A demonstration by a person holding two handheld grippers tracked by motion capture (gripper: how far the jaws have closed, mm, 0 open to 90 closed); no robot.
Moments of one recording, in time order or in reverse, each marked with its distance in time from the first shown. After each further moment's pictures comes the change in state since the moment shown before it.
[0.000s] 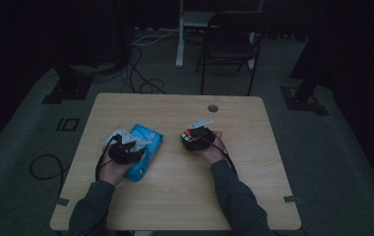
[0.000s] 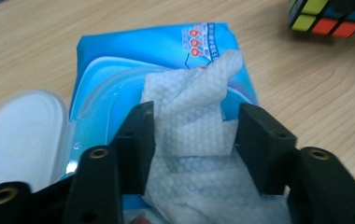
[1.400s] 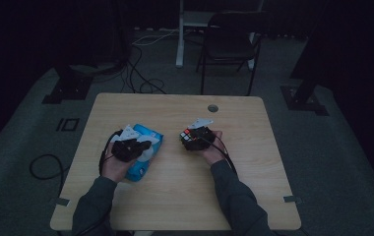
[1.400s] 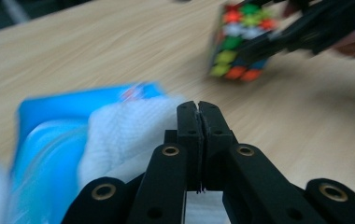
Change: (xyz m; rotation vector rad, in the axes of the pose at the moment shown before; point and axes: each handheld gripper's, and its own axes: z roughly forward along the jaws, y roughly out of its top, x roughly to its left) left arm -0.020 0.030 -0.025 -0.152 -0.249 0.075; right arm 0.003 0.002 -0.005 -0.033 -0.004 -0.011
